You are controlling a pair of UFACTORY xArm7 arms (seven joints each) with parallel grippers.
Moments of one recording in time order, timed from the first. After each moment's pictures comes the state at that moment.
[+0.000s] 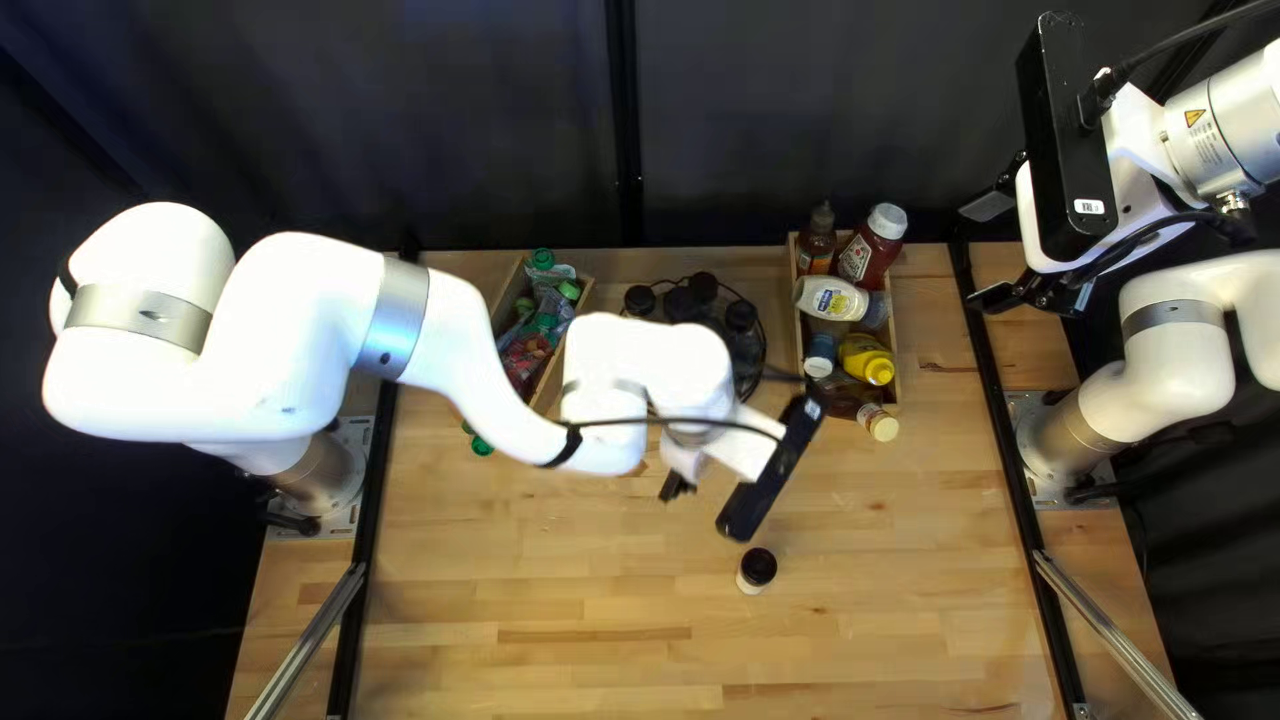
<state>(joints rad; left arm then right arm) -0.52 0.30 0.34 1.20 -0.09 0.80 0.56 2.94 0.87 -3.01 0.98 0.01 1.33 -0.03</state>
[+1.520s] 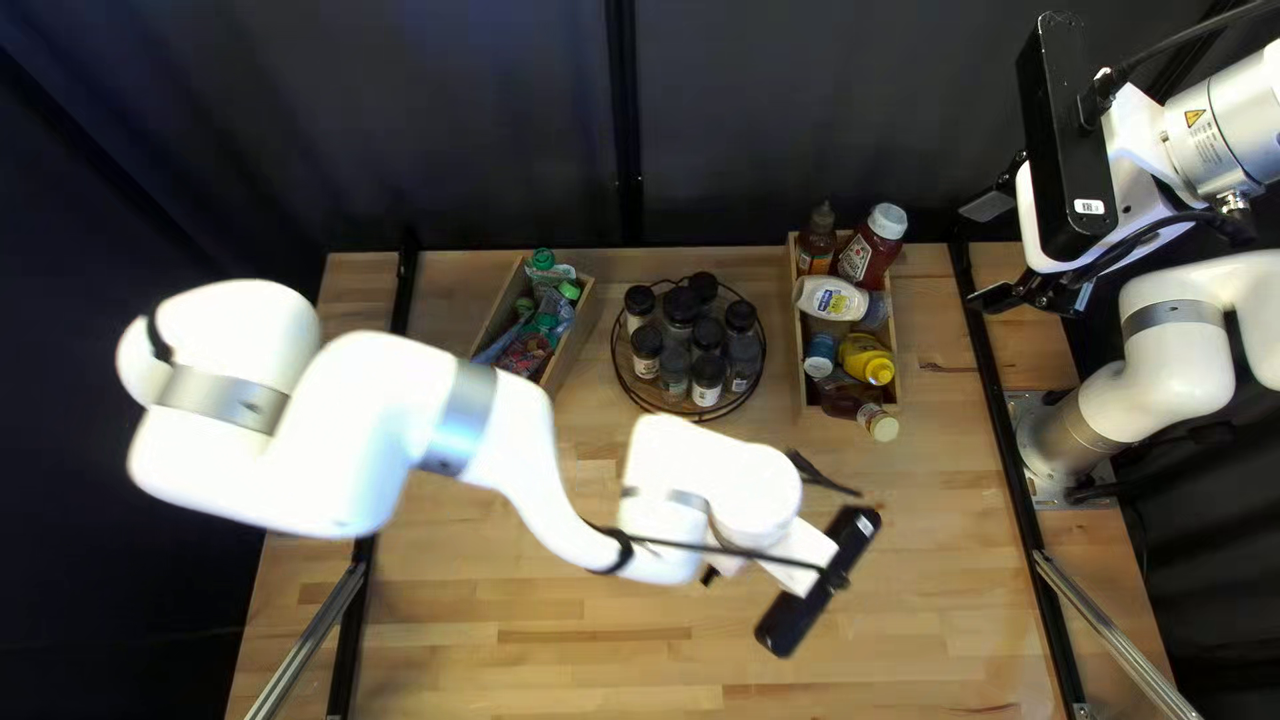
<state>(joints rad) -0.55 0.35 0.36 1.34 -0.03 0.97 0.45 2.94 0.87 -3.01 0.98 0.01 1.33 -0.03</state>
